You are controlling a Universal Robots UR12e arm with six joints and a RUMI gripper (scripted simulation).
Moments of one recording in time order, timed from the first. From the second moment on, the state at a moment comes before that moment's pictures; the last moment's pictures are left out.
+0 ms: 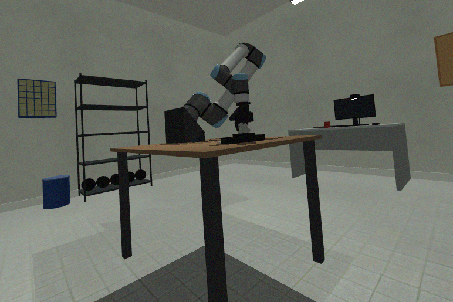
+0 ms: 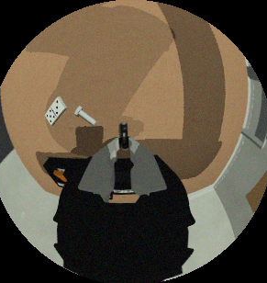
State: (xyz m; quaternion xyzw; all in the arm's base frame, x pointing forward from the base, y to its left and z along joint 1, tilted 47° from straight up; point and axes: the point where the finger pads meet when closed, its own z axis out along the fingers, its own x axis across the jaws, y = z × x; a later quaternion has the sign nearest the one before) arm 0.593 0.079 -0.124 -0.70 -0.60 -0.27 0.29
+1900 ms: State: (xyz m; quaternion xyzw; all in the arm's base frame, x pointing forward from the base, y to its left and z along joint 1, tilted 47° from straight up) arm 0.606 0.016 -0.093 -0.75 -0.53 -0.24 0.31
